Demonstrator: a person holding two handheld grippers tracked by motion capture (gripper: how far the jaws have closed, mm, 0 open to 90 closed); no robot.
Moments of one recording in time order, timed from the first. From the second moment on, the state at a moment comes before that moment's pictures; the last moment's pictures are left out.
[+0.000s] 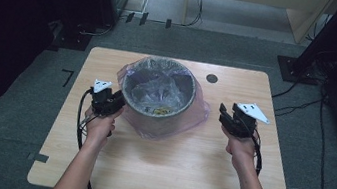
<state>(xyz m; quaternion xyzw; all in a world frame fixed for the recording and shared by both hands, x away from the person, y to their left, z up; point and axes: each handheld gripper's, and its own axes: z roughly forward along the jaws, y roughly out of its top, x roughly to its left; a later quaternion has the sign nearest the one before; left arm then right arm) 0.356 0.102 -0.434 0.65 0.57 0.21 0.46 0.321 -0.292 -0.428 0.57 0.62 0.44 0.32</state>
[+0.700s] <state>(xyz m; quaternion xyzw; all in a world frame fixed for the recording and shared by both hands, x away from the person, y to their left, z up) 0.353 0.083 -0.433 0.67 0.55 0.19 0.46 0.357 -0.228 -0.437 0.54 0.64 0.47 0.27</state>
